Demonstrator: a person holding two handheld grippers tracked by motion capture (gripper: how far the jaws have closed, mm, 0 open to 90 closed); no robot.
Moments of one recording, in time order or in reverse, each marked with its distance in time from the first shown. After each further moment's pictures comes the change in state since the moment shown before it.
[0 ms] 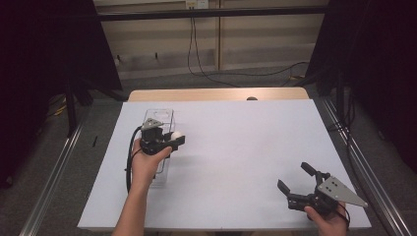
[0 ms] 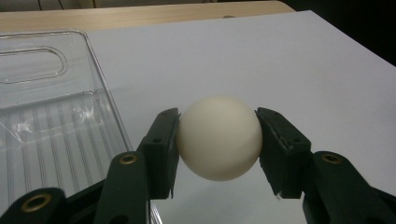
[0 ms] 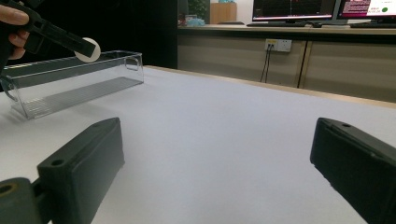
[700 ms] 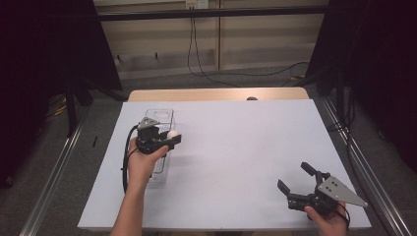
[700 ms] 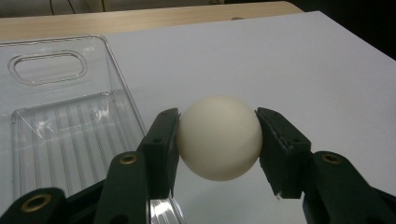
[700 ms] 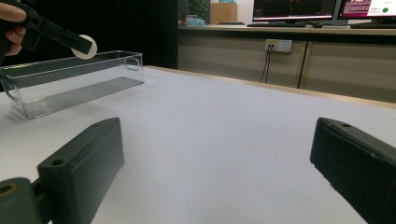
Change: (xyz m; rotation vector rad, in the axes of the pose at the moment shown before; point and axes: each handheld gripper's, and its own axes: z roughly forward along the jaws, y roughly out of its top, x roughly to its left) left arm 0.005 0.002 -0.007 -0.001 0.030 -0.004; right arm 0.000 0.000 0.000 -0.001 -0.003 0.011
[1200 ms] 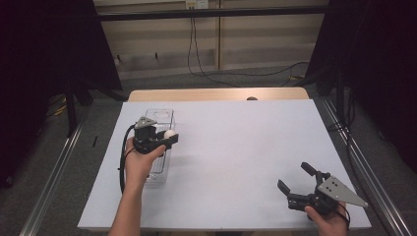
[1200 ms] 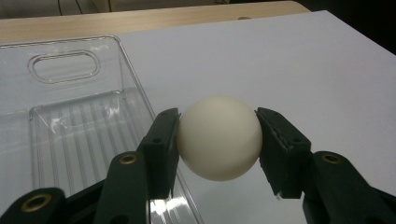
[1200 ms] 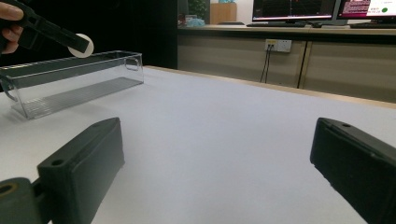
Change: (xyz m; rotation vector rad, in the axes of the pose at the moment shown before) left arm 0.004 0.001 -0.004 -0.003 0.019 -0.007; right arm 0.000 0.000 0.000 0.001 -0.001 -0.005
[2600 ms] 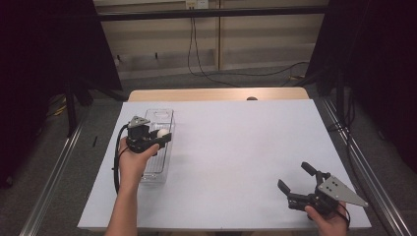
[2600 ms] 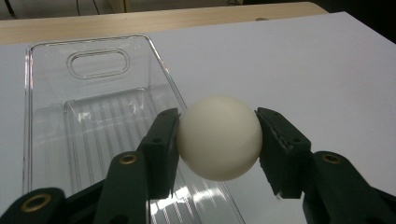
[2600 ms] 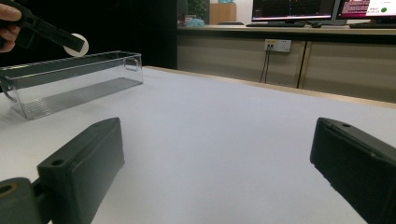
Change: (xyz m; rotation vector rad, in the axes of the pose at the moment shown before) left arm 0.015 -0.001 -0.008 -0.004 0.042 -0.012; right arm 0.000 0.000 0.000 -0.004 -0.002 0.005
